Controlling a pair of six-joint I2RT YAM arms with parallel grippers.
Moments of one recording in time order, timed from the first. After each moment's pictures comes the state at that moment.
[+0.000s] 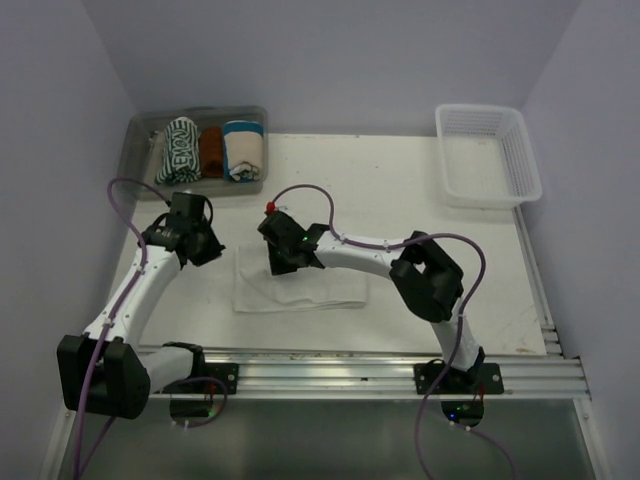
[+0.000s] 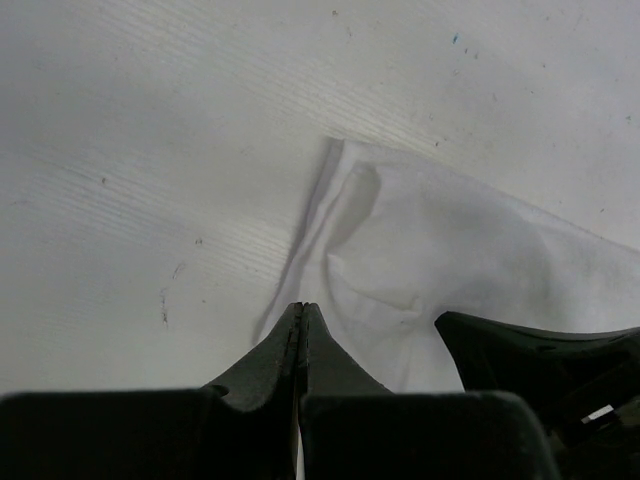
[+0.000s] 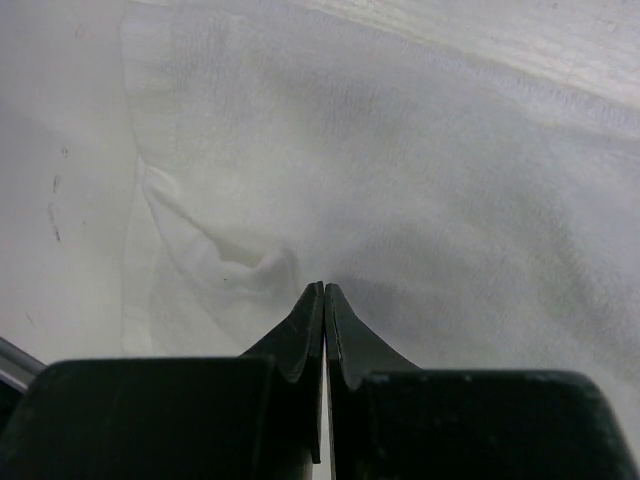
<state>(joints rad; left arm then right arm) -0.12 1.16 0.90 -0.75 -0.09 -0.62 1.01 2.08 1.55 -0.42 0.11 0.72</state>
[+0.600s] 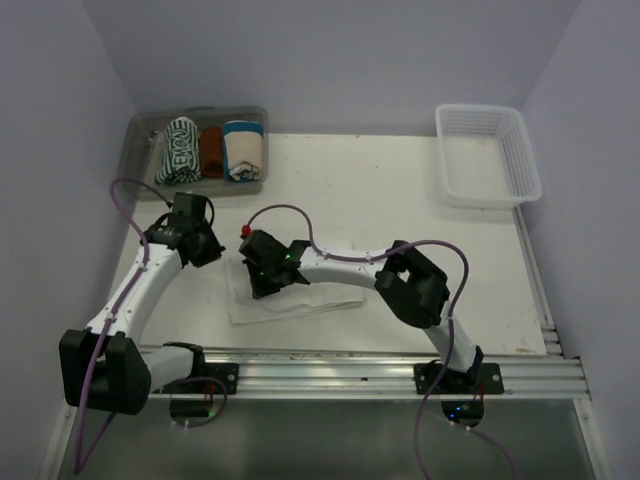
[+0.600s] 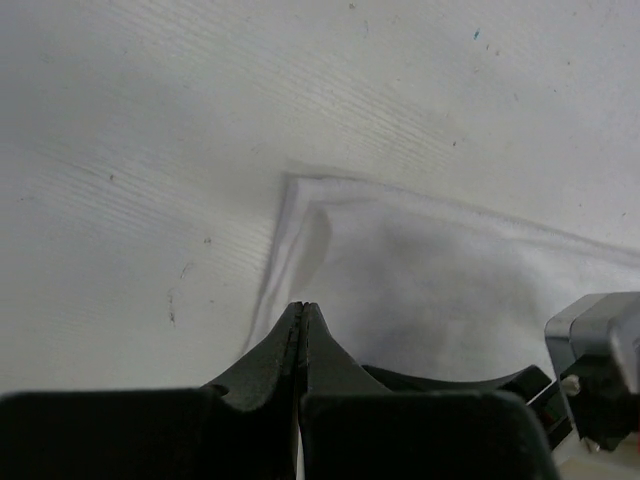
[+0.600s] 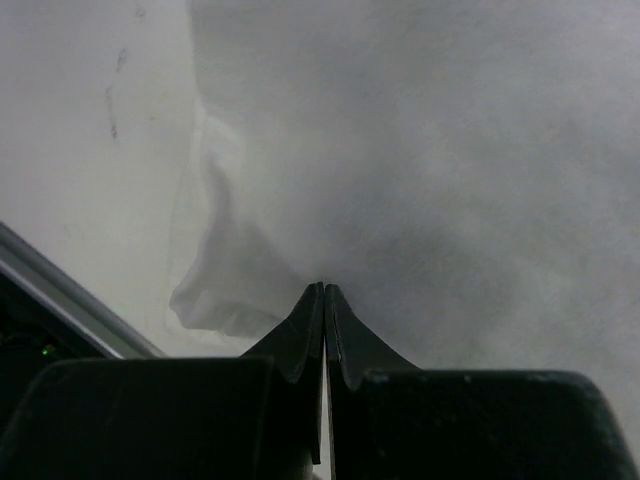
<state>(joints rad) -0.12 1.18 0.89 -0.75 -0.10 -0.62 1.10 2.15 1.60 -0.42 -0.01 0.71</state>
